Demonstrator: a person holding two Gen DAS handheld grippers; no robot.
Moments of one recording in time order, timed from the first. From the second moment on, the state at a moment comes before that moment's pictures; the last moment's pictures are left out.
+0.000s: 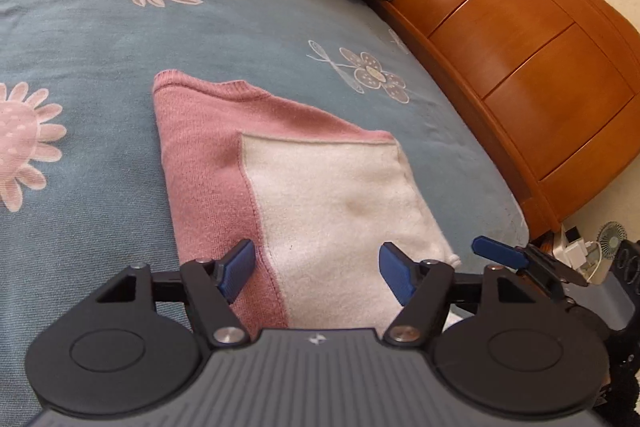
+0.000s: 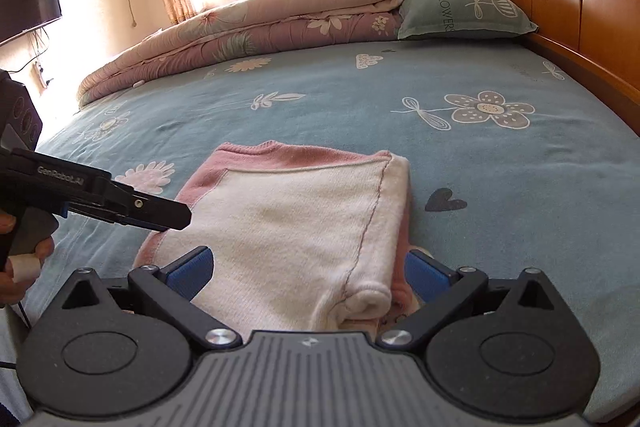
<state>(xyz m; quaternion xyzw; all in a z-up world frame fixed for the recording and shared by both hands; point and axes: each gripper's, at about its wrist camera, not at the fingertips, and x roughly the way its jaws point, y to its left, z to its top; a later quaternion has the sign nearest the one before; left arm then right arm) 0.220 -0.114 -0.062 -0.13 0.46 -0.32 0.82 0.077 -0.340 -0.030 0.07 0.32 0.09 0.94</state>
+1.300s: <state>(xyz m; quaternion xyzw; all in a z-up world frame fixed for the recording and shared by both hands) 0.188 -0.076 -0.030 -0.06 0.45 -0.25 0.86 0.093 -0.295 -0.034 0.08 0.35 0.11 0.93</state>
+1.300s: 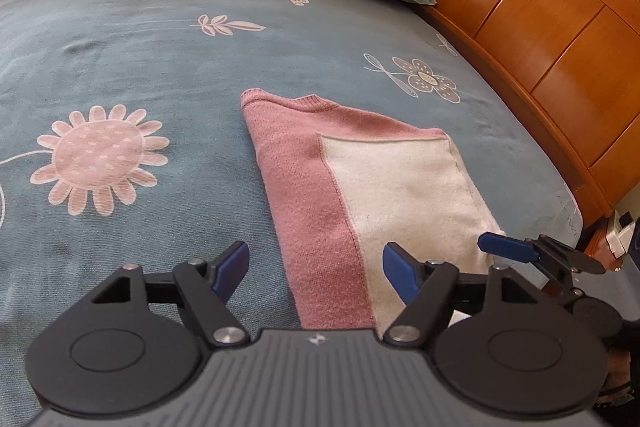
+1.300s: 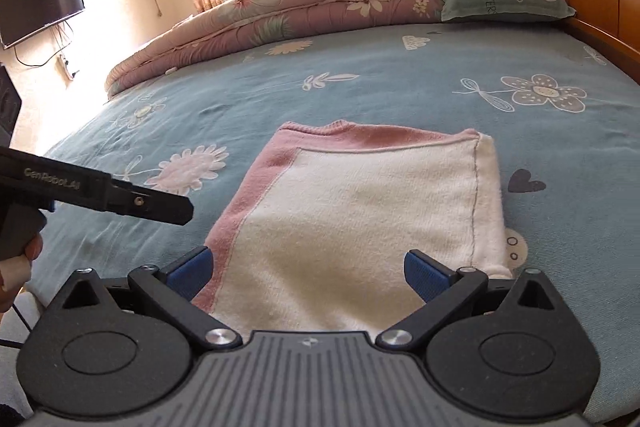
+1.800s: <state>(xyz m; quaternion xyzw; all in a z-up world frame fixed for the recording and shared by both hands) 0.199 -0.100 -0.023 -0.05 0.45 -0.31 0.84 0.116 -0.326 -0.049 0.05 0.35 0.09 0.93</state>
